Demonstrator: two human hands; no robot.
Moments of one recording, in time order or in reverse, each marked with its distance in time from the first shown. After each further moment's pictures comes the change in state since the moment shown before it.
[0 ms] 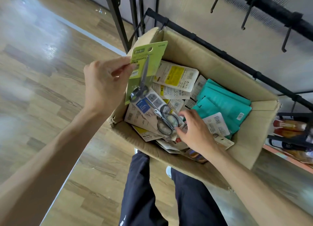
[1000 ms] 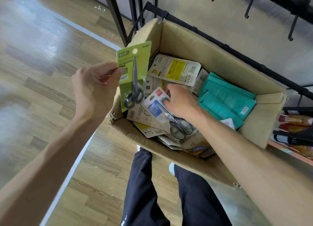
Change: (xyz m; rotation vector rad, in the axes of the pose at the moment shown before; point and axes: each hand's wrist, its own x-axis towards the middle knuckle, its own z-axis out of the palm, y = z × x) left_hand -0.025 -0.029 -0.001 -0.080 0.077 -0.134; right_hand 0.078 -0.056 -0.021 -0.047 -0.082 0.076
